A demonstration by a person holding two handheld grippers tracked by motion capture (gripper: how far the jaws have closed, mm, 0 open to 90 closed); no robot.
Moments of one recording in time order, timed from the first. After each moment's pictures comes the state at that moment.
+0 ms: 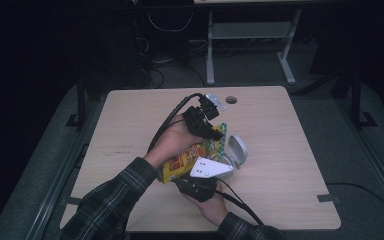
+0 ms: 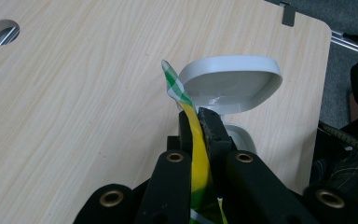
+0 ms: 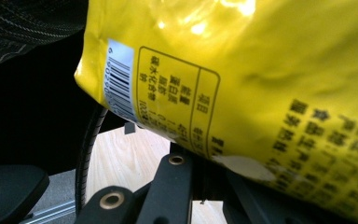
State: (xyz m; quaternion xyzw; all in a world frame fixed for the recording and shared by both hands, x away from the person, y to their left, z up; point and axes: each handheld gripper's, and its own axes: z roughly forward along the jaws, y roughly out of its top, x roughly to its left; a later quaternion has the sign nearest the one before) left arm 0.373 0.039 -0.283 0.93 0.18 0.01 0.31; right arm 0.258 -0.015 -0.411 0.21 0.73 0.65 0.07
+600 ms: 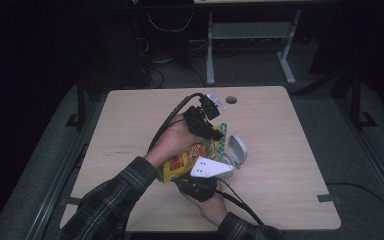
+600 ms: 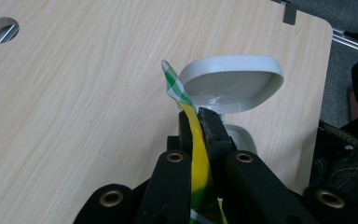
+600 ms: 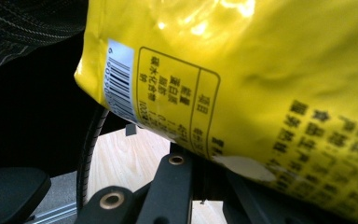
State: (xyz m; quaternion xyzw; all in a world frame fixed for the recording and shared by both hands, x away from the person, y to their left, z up) left arm 0.374 0.037 -0.282 0.94 0.18 0.01 0.30; right arm 0.258 -0.016 -0.410 0.21 0.73 0.65 0.07
